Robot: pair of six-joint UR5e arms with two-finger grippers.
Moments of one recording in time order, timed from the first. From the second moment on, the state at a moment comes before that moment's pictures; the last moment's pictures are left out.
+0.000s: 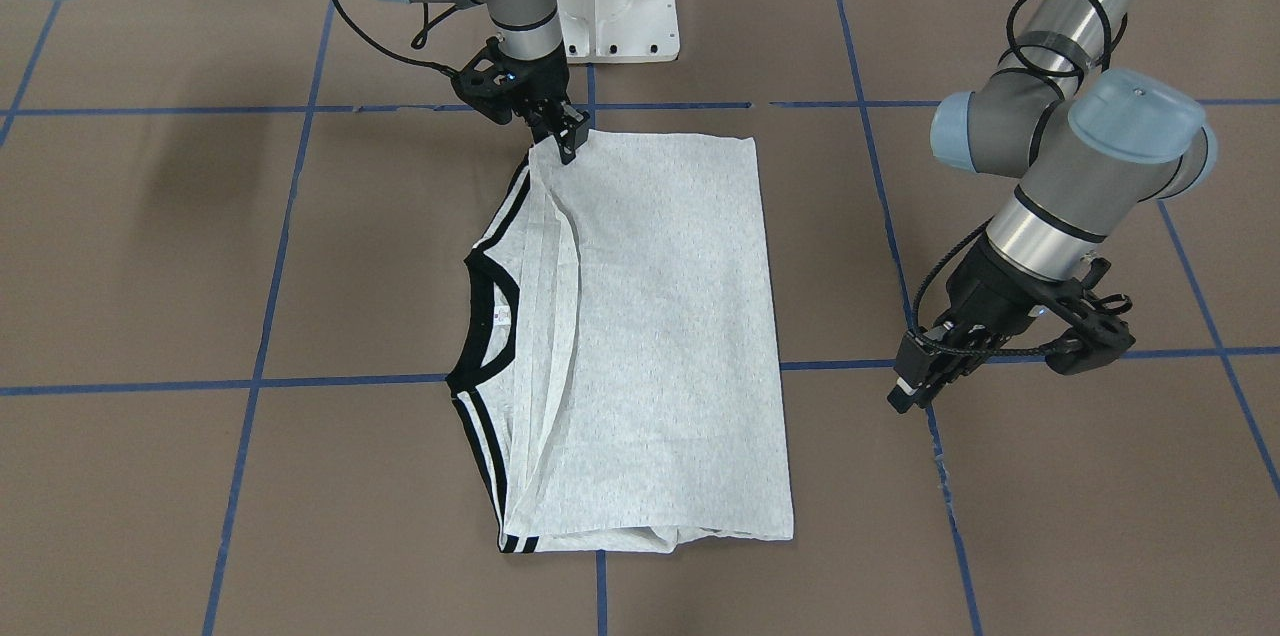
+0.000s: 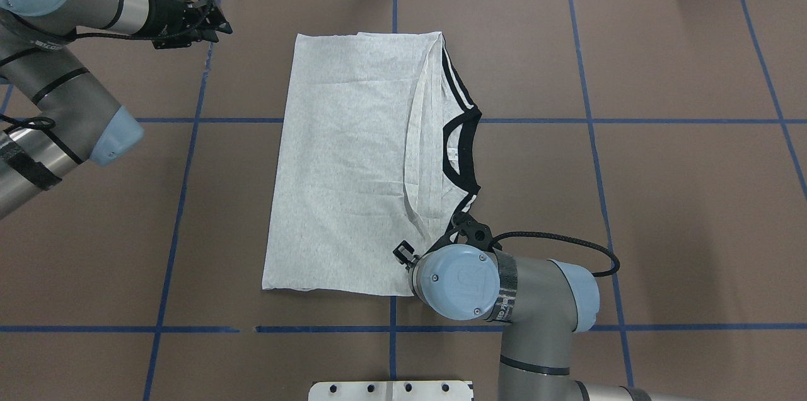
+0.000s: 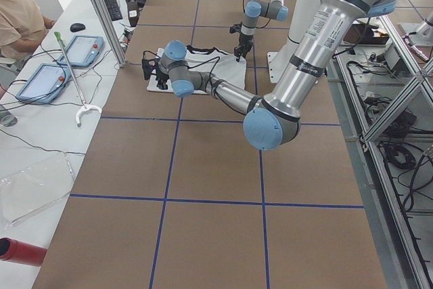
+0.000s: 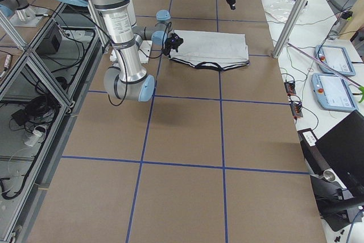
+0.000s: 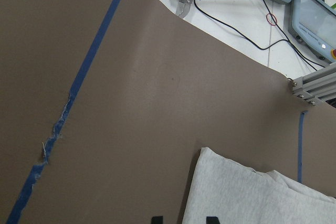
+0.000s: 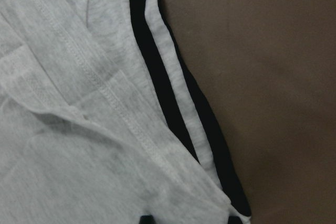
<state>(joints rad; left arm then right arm) -0.96 -2.06 -1.43 -2.38 -1.99 -1.46 0.22 -1.03 1.77 -1.45 1.59 2.20</state>
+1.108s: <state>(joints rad) -0.81 -2.00 -1.67 -2.29 -1.98 -1.74 0.28 -1.15 1.95 -1.46 1.67 2.20</state>
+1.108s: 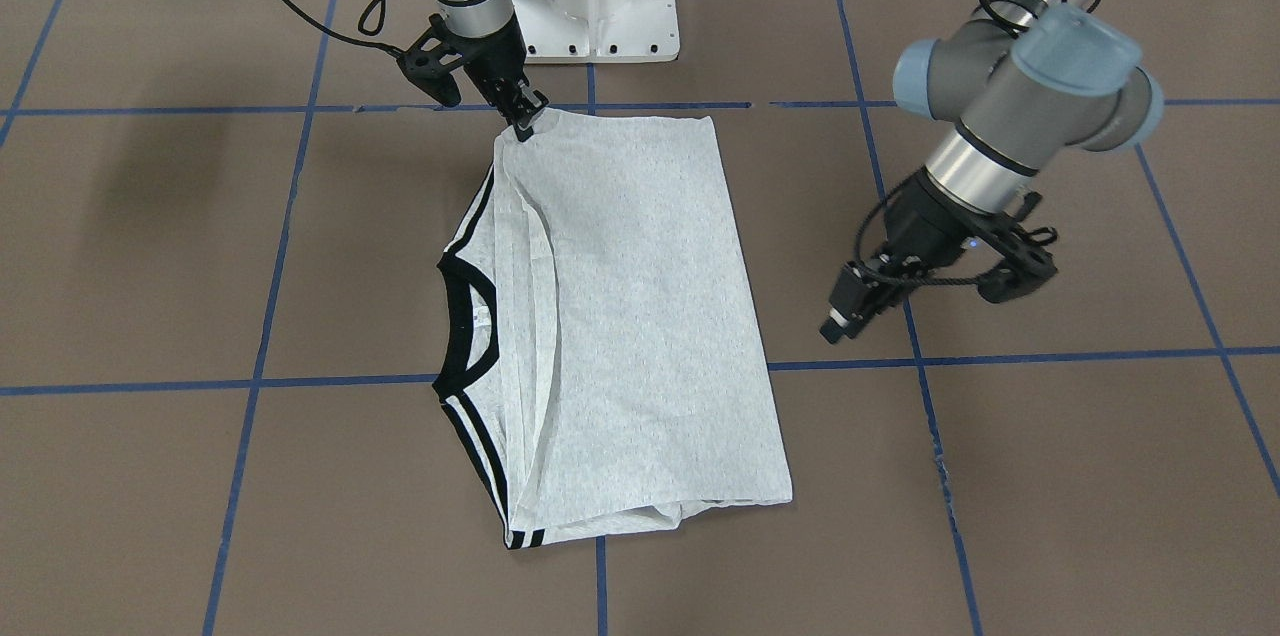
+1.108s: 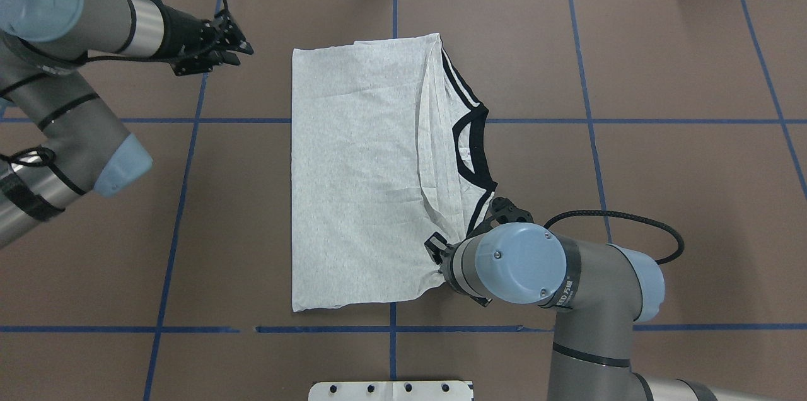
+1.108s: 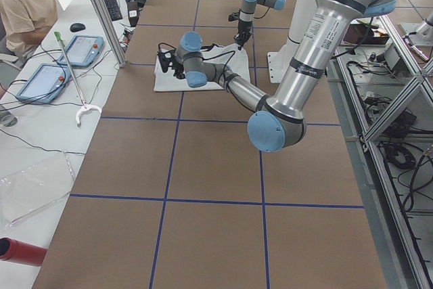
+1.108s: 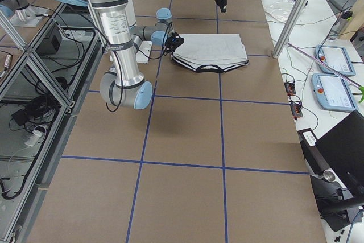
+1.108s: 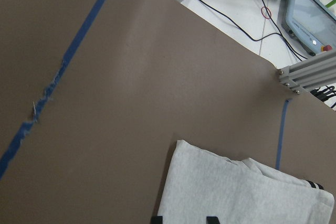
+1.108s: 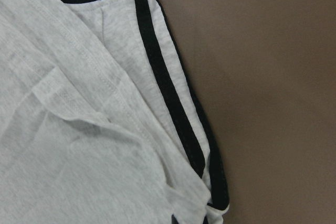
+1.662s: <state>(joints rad) -0.46 -1.91 -1.94 -2.08 -1.76 -2.06 0.28 -1.19 2.00 -1.46 1.67 2.20</state>
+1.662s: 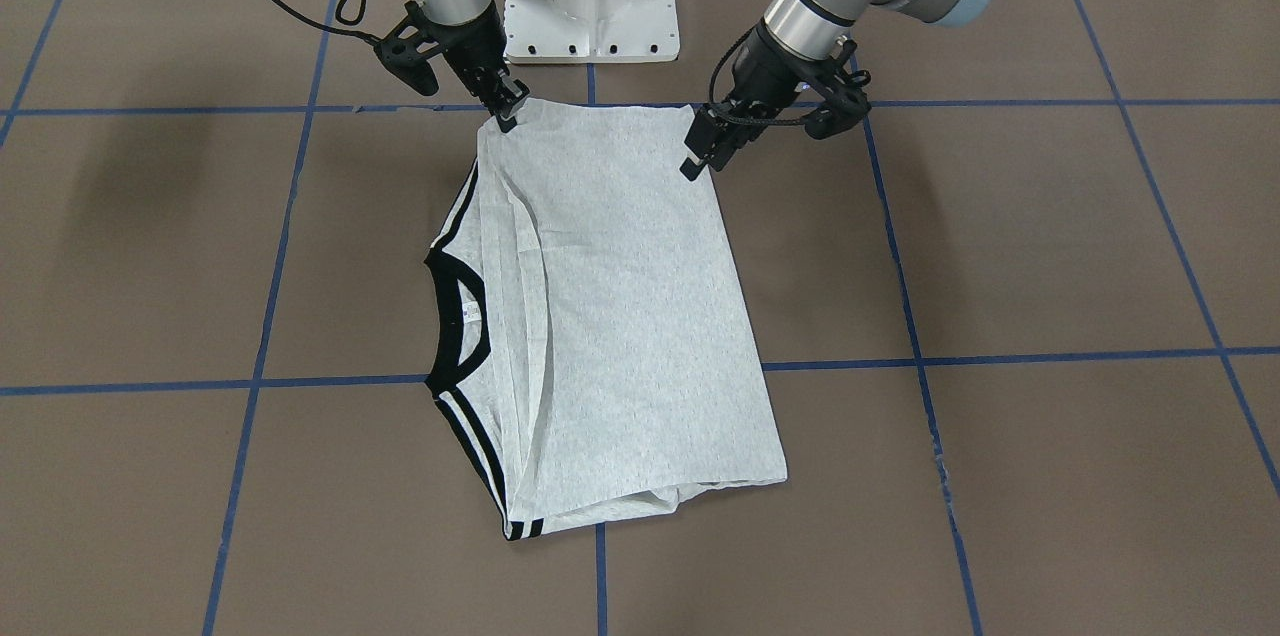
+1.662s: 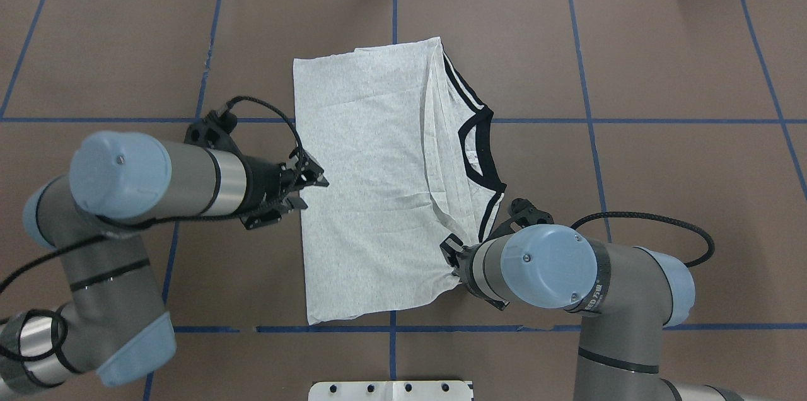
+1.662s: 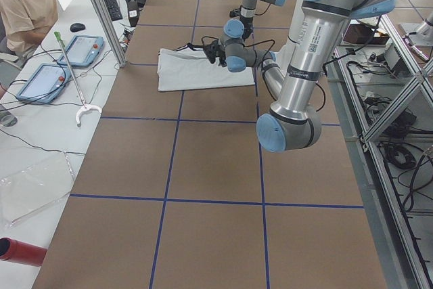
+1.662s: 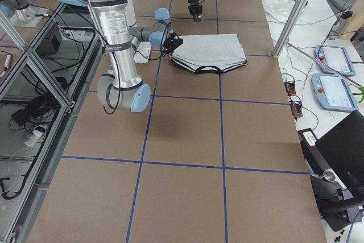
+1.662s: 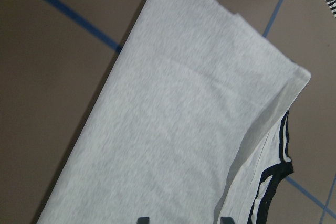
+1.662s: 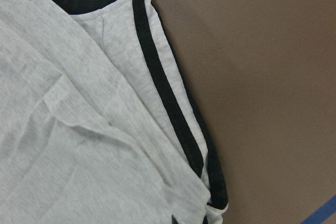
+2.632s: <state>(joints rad) -0.19 -1.87 -1.94 -1.90 -1.60 -2.37 0.27 -1.19 2.00 -1.46 1.67 2.20</state>
